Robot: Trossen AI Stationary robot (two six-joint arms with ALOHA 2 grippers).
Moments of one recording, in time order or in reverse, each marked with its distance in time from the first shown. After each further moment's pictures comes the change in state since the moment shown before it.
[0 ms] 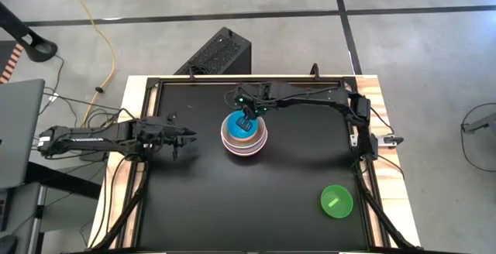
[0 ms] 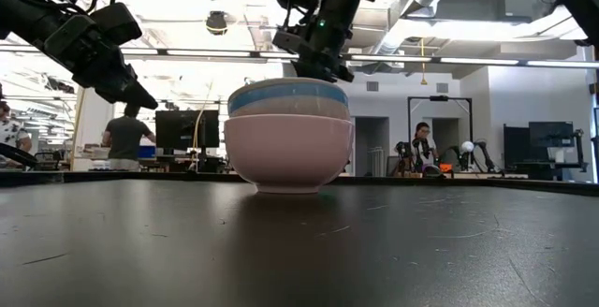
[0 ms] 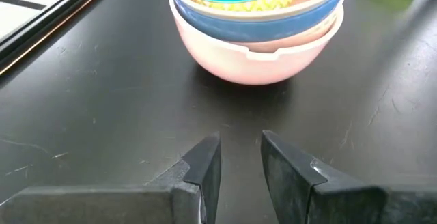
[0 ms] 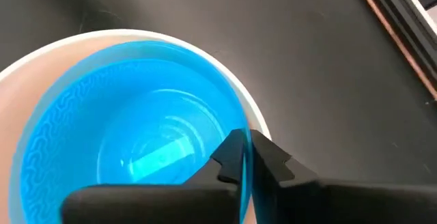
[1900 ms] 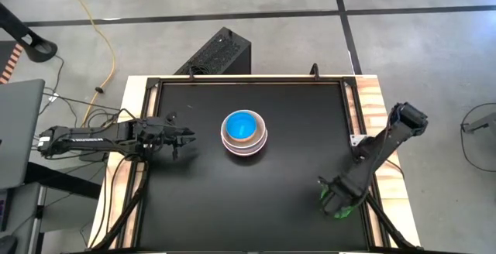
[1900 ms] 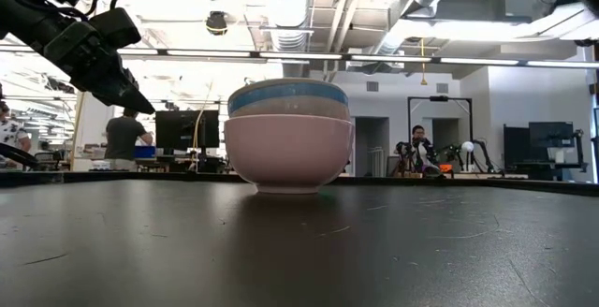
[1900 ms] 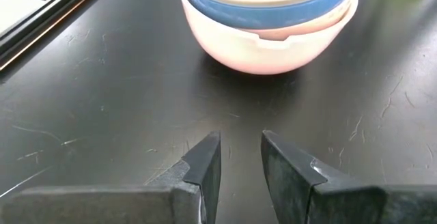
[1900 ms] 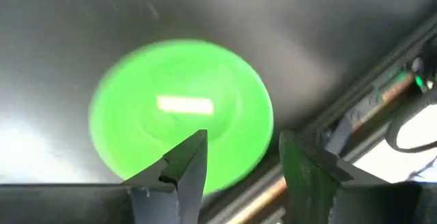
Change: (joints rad) left arm -0.001 0.000 0.000 -0.034 -0.024 -0.006; right arm 1.004 -0.494 -0.725 -0.430 -0.221 1.275
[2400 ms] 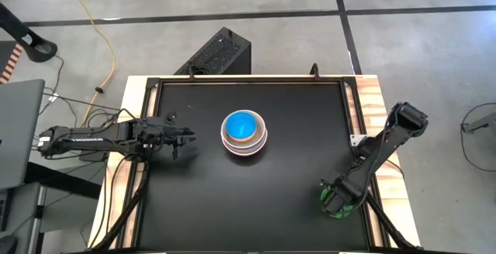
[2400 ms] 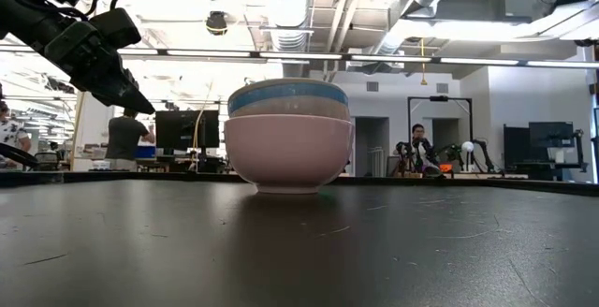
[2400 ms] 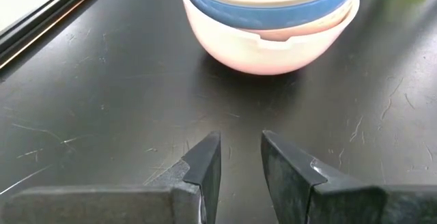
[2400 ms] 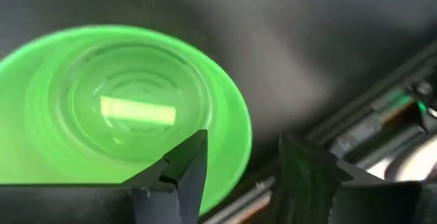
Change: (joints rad) left arm 0.000 0.000 0.000 0.000 -0.002 -0.010; right arm 0.016 -0.001 -0.171 0.117 -0.024 -0.108
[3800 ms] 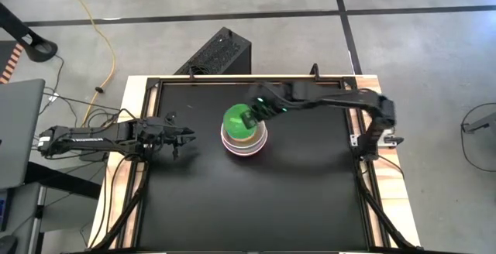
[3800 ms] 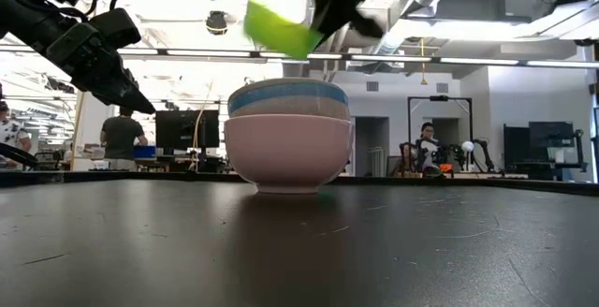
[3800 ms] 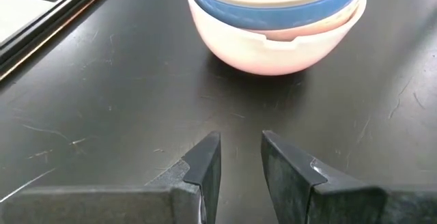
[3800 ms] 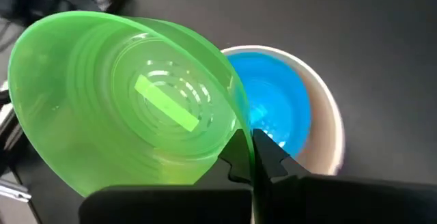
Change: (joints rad) left arm 0.000 0.000 0.000 0.000 -0.018 0.015; right arm -0.956 0.272 0.848 0.313 0.150 -0.702
